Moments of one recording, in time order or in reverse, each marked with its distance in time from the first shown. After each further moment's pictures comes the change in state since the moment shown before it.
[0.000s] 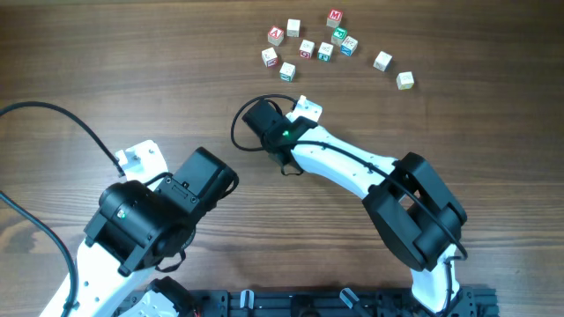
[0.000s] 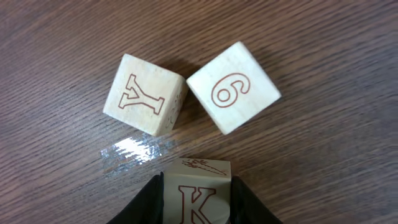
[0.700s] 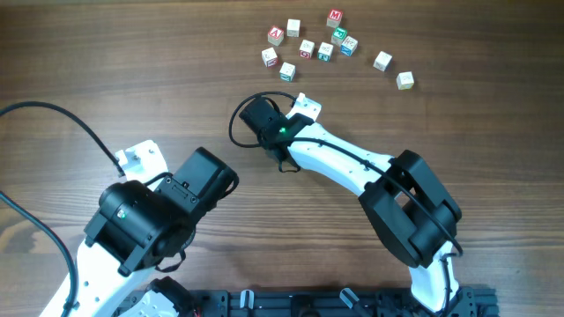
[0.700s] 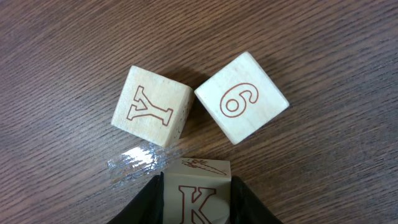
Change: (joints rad) left arm 0.000 0.000 0.000 0.000 0.000 0.000; right arm 0.000 0.027 0.034 -0.009 0.012 0.022
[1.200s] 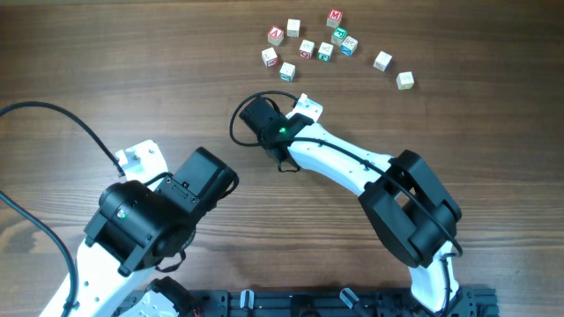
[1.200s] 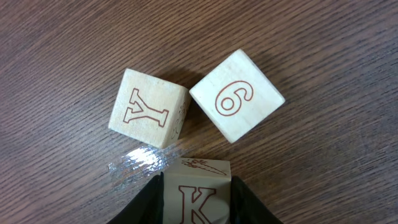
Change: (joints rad) left arm 0.000 0.000 0.000 0.000 0.000 0.000; right arm 0.000 0.001 0.000 -0.001 0.000 0.048
